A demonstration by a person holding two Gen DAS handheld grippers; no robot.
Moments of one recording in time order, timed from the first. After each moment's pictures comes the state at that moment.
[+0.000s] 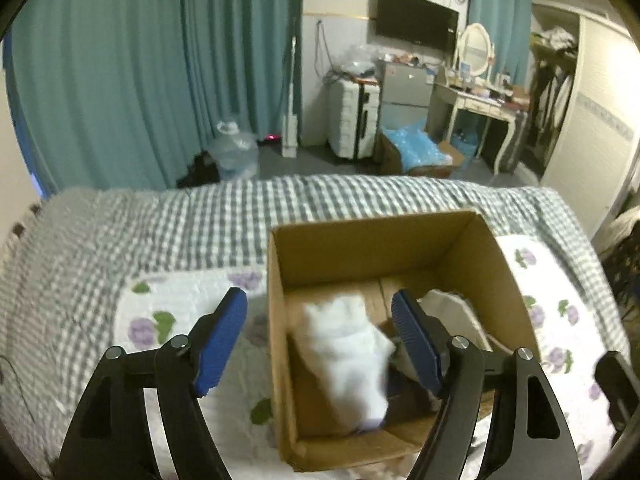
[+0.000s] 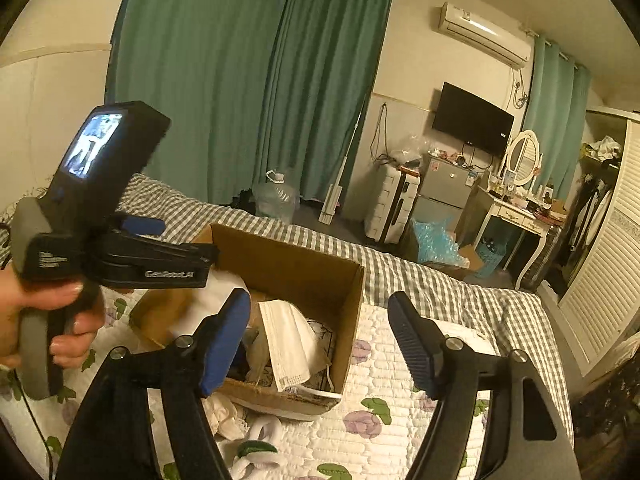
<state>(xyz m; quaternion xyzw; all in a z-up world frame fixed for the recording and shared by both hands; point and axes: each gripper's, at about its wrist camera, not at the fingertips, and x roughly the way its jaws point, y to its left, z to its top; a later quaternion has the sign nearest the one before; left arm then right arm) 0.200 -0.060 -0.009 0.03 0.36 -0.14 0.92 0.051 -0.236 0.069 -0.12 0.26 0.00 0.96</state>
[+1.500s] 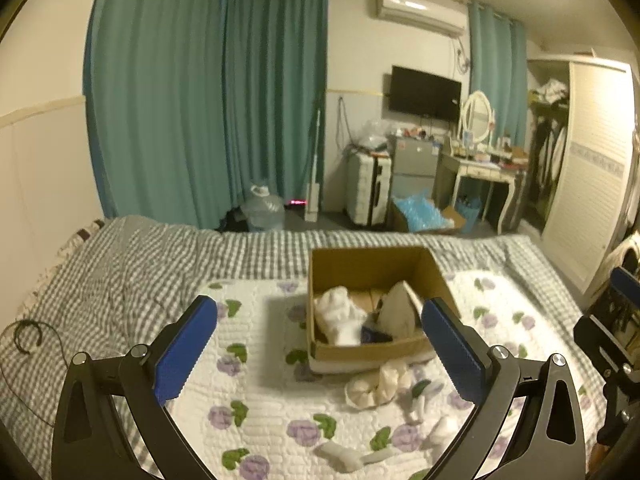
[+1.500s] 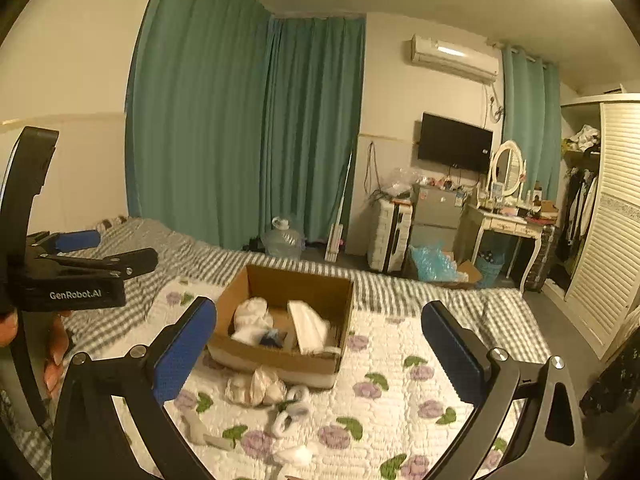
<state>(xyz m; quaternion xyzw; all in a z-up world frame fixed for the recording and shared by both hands) 0.017 0.002 0.065 0.00 0.24 -0.10 0.97 -0.105 -0.235 0.136 -0.06 0.19 0.01 0.98</state>
